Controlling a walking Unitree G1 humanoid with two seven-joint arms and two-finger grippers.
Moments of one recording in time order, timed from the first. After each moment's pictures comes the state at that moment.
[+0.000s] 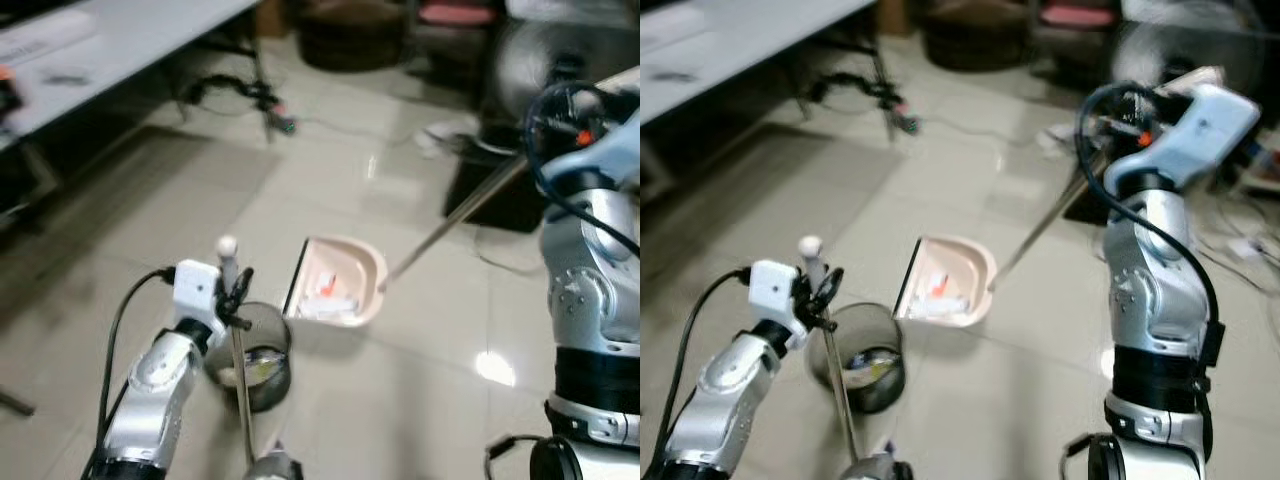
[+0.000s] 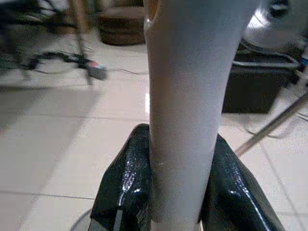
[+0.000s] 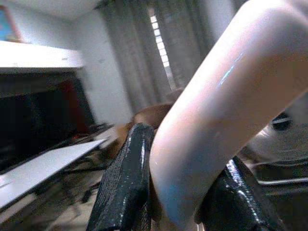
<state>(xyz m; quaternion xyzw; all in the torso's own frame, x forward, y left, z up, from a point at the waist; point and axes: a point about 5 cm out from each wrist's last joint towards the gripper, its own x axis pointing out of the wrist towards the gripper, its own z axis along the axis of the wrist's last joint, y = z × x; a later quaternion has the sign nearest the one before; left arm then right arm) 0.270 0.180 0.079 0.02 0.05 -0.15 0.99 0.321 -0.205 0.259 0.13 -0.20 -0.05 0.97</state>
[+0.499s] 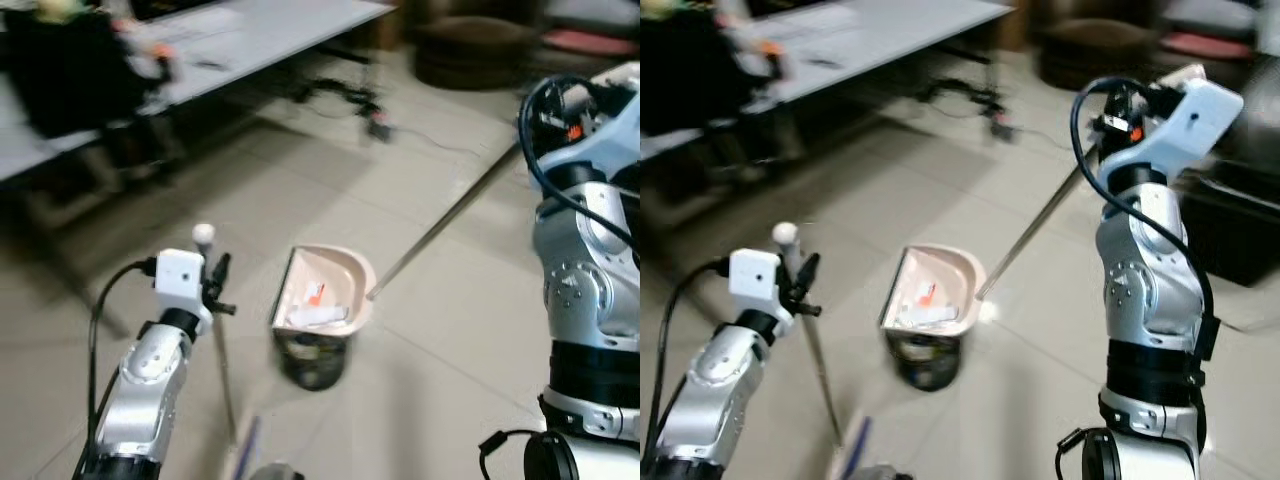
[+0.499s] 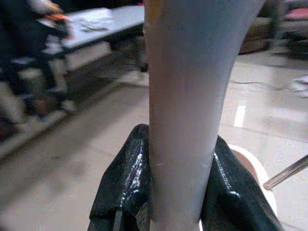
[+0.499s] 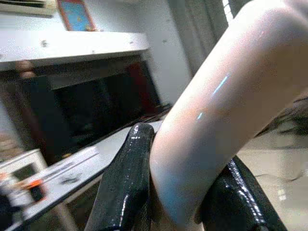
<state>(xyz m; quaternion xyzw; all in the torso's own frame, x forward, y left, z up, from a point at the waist) 0.276 0.195 0.092 0.05 0.03 -0.07 1.00 0.324 -0.199 0.261 0.15 -0.19 -0.04 0.97</state>
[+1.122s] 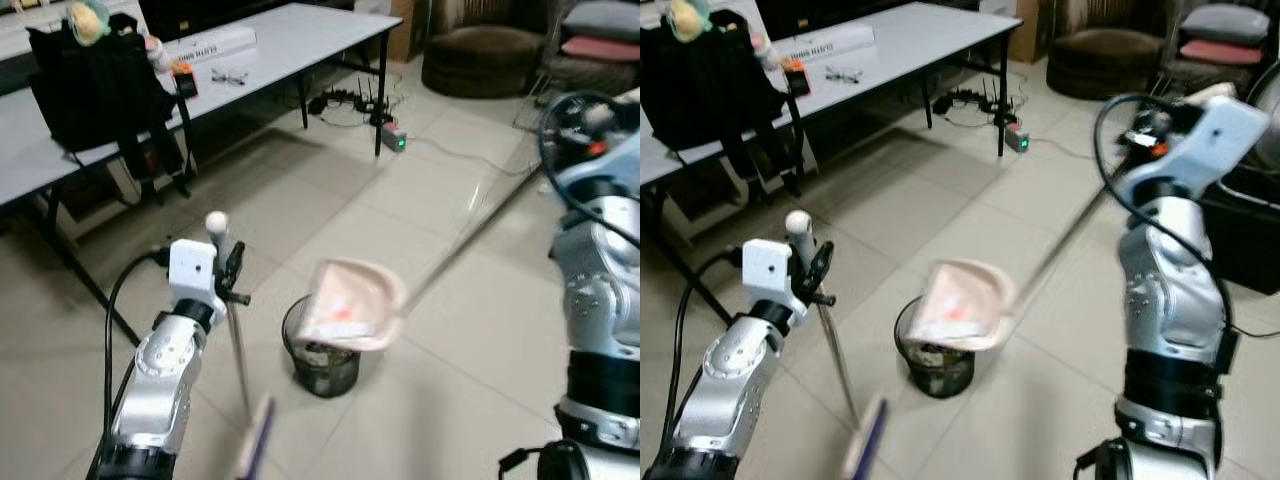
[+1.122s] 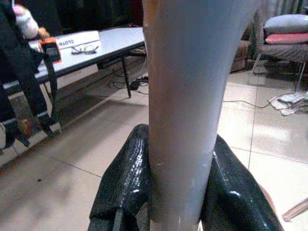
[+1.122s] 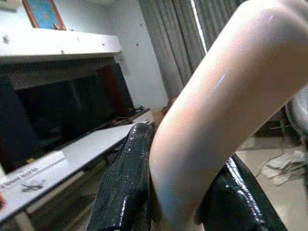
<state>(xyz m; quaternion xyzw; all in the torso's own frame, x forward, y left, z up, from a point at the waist) 0.282 0.179 0.100 0.03 0.00 -0.09 1.00 0.319 -0.222 0.249 0.11 -0.17 -0.10 0.97</state>
